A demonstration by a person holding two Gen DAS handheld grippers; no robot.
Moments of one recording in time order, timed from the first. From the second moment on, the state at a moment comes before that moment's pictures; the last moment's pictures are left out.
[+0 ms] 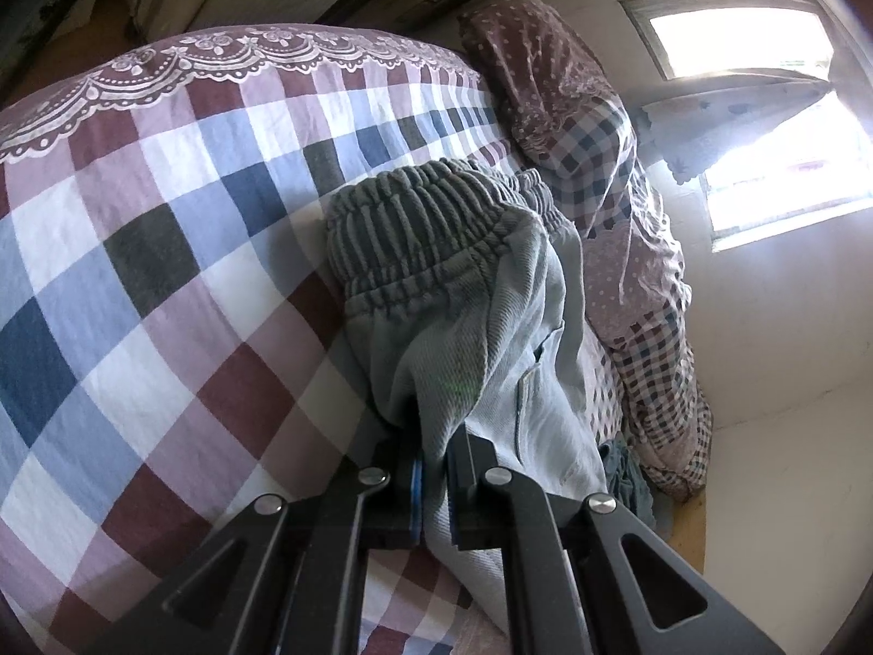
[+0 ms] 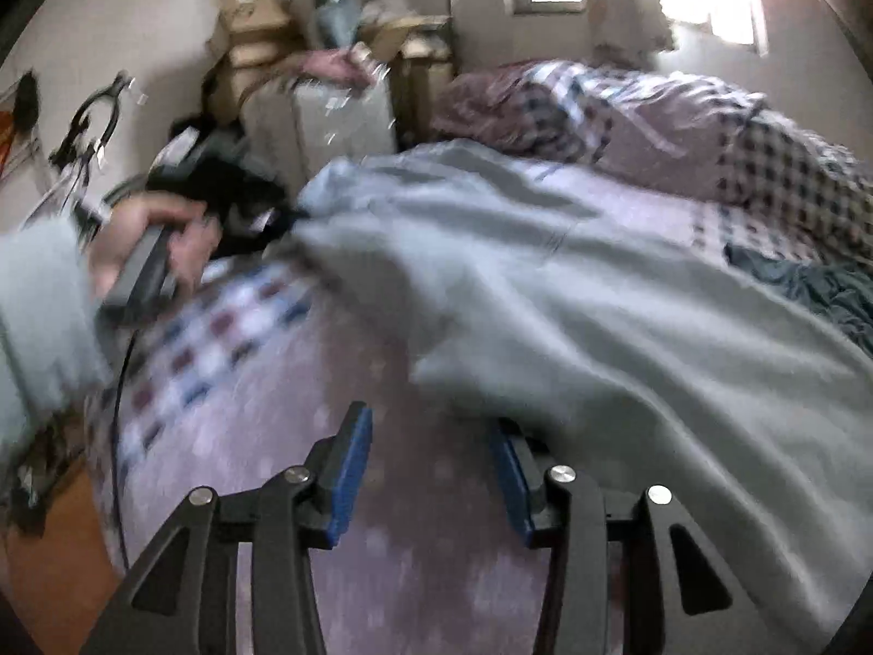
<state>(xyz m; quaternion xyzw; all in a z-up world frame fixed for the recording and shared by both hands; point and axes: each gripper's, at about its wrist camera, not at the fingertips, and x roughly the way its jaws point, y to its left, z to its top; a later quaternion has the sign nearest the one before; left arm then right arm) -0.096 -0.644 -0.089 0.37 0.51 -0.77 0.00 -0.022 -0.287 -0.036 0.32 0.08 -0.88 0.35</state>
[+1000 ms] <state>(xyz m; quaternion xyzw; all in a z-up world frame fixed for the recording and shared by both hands) 0.002 -0.699 -0.089 0.23 0.59 -0.77 0.00 -0.001 -0.264 -0.014 0.41 0.08 -0.81 0.42</state>
